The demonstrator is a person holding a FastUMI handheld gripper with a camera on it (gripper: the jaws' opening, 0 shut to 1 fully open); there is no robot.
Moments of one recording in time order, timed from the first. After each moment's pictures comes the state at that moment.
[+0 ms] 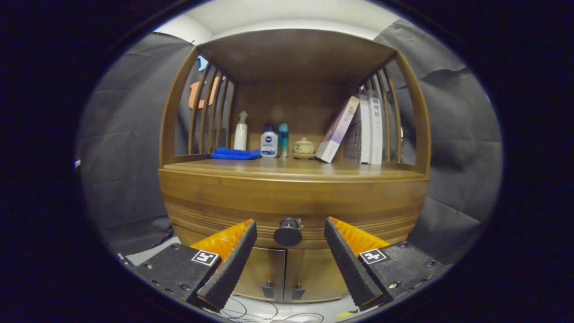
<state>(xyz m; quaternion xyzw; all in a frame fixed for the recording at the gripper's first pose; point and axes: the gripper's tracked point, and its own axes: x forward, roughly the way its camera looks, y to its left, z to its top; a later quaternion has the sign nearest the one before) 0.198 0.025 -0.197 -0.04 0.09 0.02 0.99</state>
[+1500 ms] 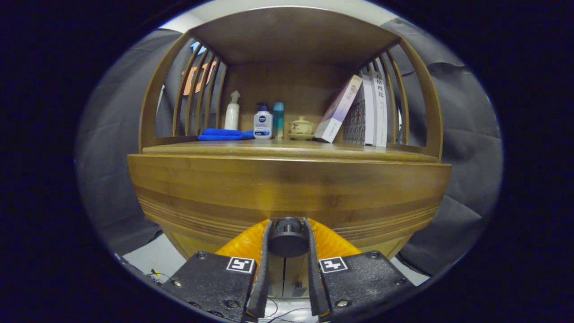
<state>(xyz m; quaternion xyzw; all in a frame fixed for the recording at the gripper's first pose) 0.205 0.023 -0.222 -0.04 0.13 -0.01 0.99</state>
